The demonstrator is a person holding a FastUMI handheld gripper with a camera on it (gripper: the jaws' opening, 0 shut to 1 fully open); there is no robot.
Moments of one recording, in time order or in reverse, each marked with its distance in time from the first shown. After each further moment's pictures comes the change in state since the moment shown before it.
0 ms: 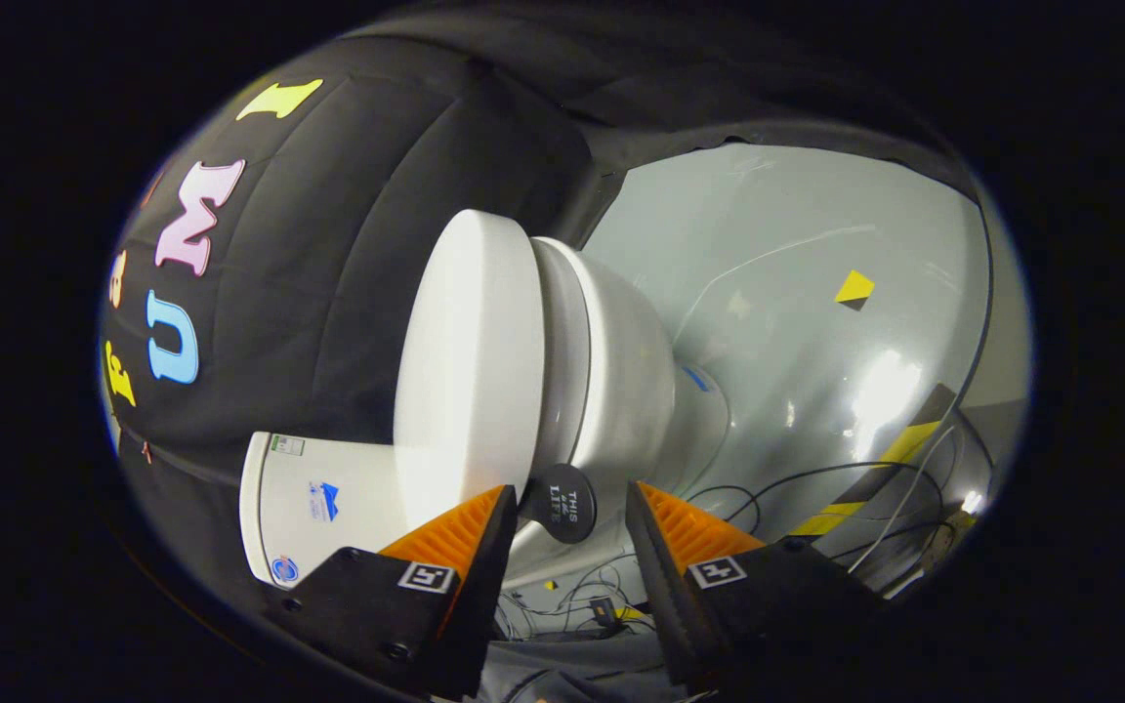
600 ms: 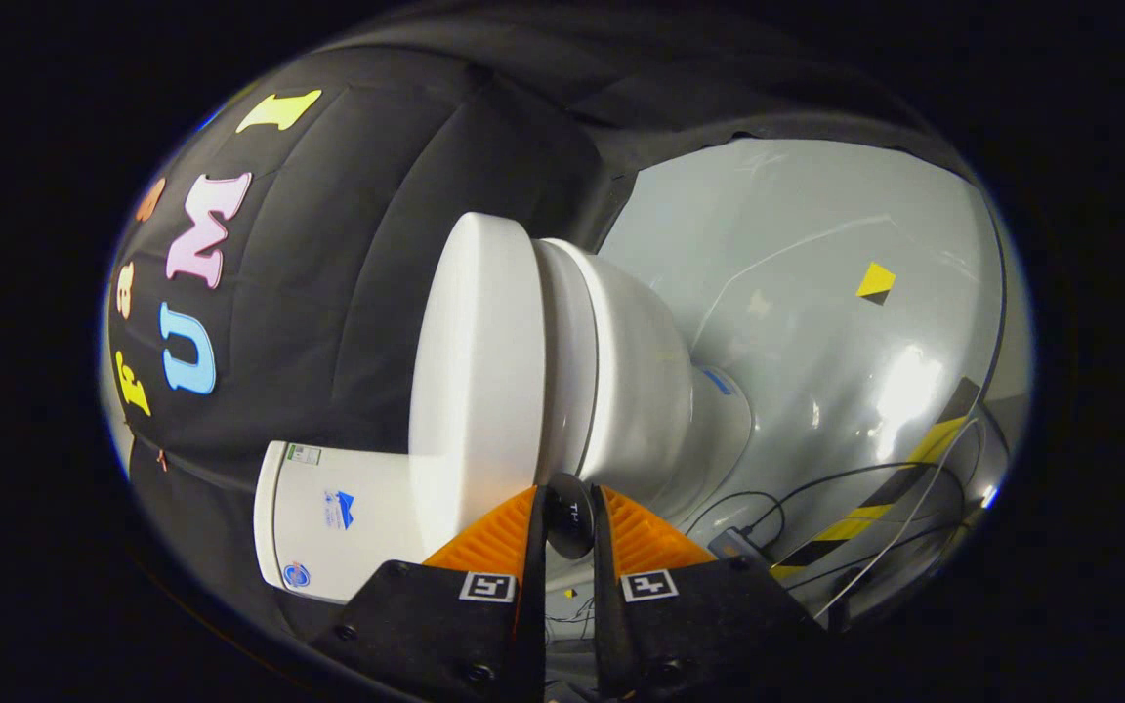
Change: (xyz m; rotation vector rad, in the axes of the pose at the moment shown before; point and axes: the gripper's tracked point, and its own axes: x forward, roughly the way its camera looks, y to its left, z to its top) arm 0.005 -0.001 -0.002 -0.009 -0.015 0.038
